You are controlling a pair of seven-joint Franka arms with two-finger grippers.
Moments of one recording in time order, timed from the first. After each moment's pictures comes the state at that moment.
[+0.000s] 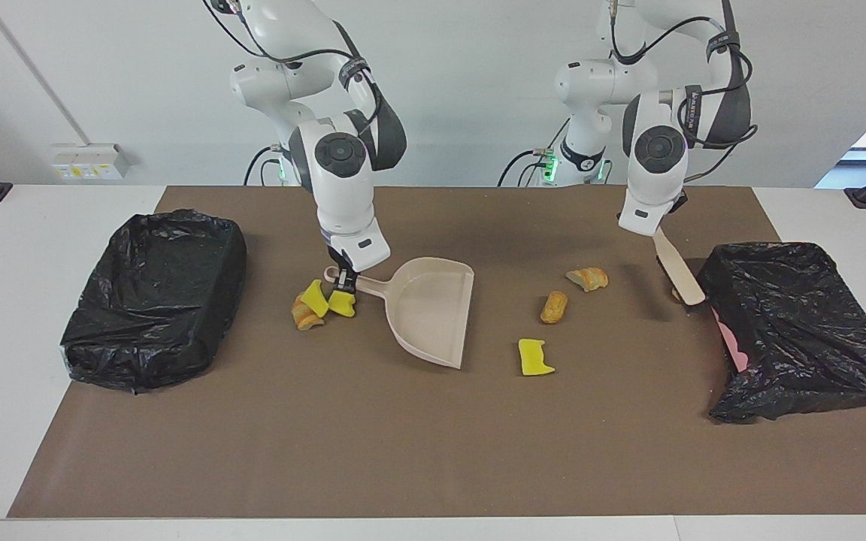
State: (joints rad) left arm 0.01 -0.14 -0.19 -2.26 0.35 1.70 -0.47; right arm 0.42 0.20 -0.03 -1.87 -0.07 1.99 -0.99
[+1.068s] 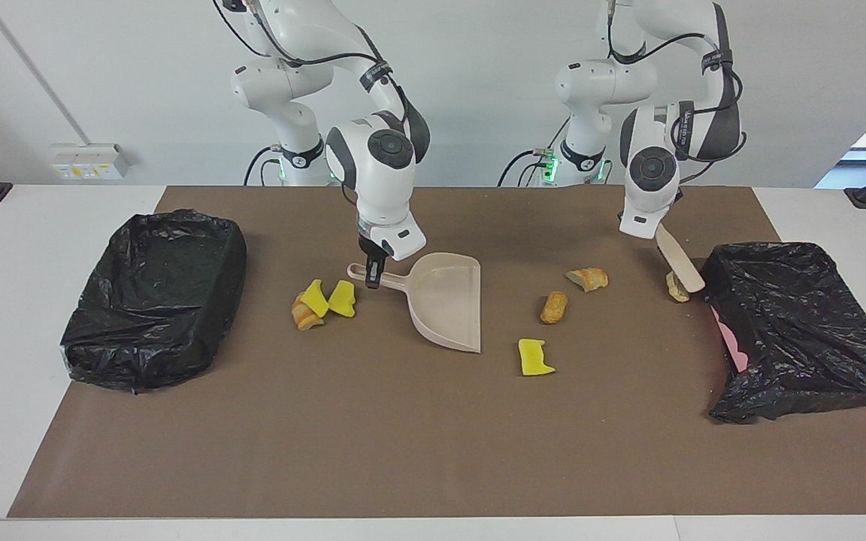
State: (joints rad) left arm 0.03 -0.15 -0.21 -2.38 0.27 1.72 -0.51; right arm 0.51 0.19 -0.03 -1.96 -0.17 2.08 -0.91
